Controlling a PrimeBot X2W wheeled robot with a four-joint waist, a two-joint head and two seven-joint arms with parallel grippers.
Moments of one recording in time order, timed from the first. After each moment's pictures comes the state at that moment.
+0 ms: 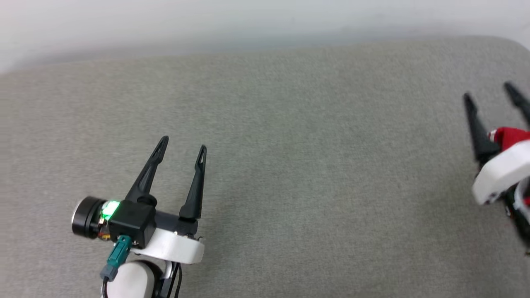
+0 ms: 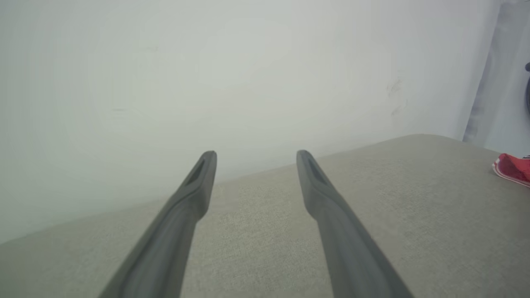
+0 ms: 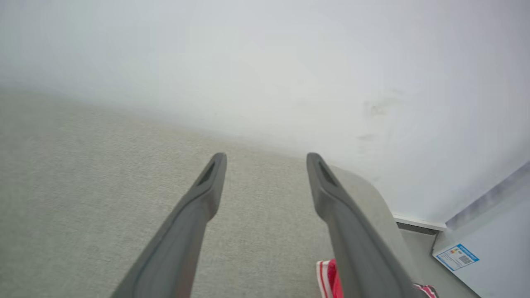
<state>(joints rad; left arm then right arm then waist) -0.16 0.20 -0.22 -0.05 -0.12 0.00 -0.26 -0.37 -0.33 -0.03 -0.02 0.15 0.13 0.23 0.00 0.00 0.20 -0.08</state>
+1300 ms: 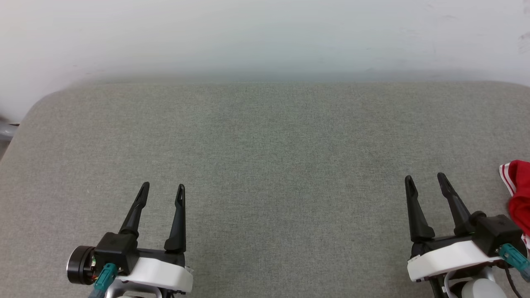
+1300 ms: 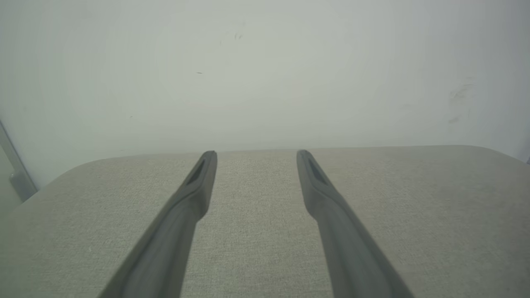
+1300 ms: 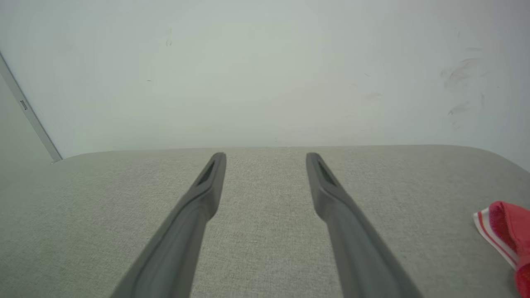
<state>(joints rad) -0.01 0.06 -0.03 0.02 -0.09 -0.09 -0.26 -0.07 -0.05 -0.01 0.13 0.16 0.13 -0.25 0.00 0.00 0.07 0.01</state>
